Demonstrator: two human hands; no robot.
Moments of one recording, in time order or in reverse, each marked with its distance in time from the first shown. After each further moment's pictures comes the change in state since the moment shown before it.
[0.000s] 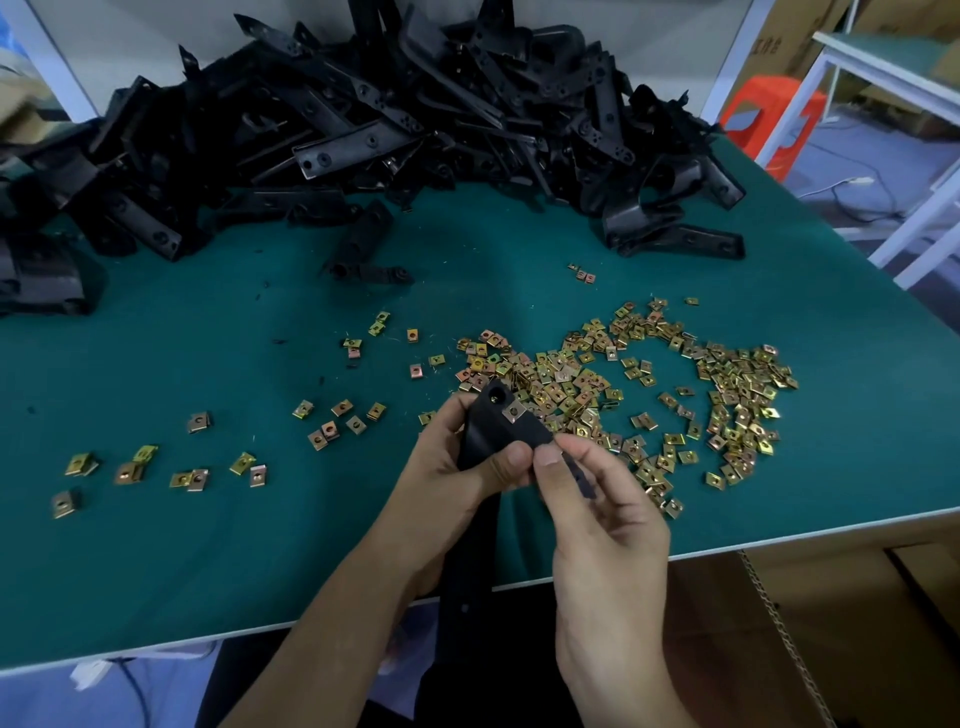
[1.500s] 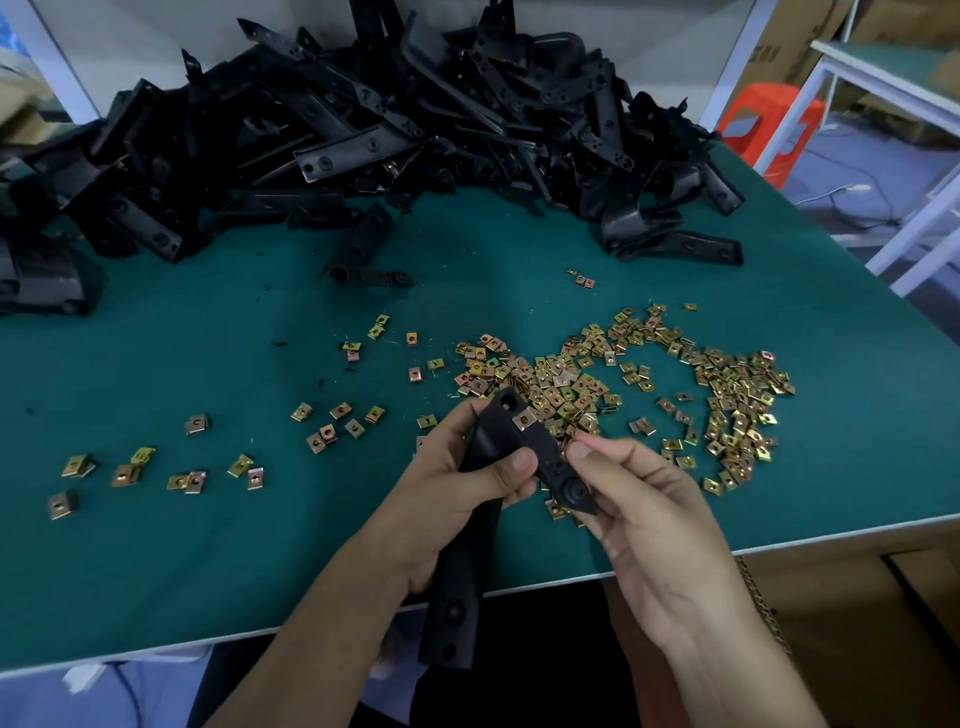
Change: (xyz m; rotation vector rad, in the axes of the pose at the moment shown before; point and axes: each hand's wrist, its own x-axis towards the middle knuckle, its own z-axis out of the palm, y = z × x) left_hand 0.003 0.005 0.000 -0.051 -0.031 -0.149; right_hand 0.036 -0.036 -0.024 -0.033 -0.203 0.307
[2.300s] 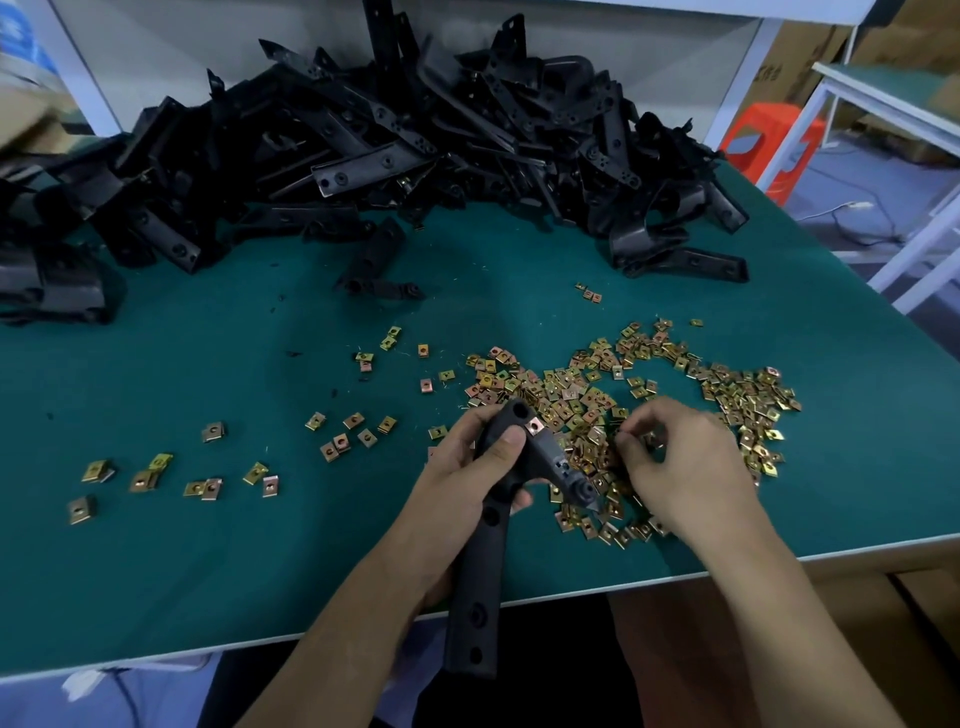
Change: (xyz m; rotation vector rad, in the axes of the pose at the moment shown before) left_hand 0.000 0.003 0.002 0.038 0.079 -0.002; right_hand 0.057 -0.026 -0.033 -1.370 0.170 -0.504
